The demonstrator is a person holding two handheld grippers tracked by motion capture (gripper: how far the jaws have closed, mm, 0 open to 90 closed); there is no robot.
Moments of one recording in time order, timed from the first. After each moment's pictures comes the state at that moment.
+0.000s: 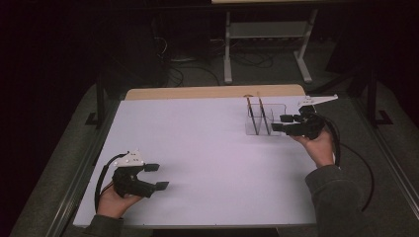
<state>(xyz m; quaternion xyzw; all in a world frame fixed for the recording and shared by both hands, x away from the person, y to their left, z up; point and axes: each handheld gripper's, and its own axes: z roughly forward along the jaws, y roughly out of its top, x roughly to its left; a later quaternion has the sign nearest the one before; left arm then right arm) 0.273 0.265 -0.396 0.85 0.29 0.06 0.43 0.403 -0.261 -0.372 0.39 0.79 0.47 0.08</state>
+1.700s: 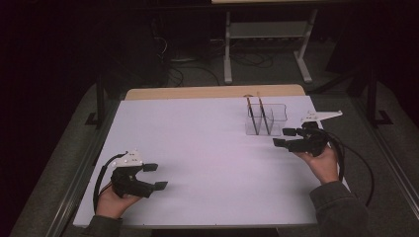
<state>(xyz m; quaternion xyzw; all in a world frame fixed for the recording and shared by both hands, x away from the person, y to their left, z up) 0.271 0.268 -0.396 0.85 0.29 0.06 0.43 0.360 -0.261 -0.385 0.38 0.79 0.47 0.08</state>
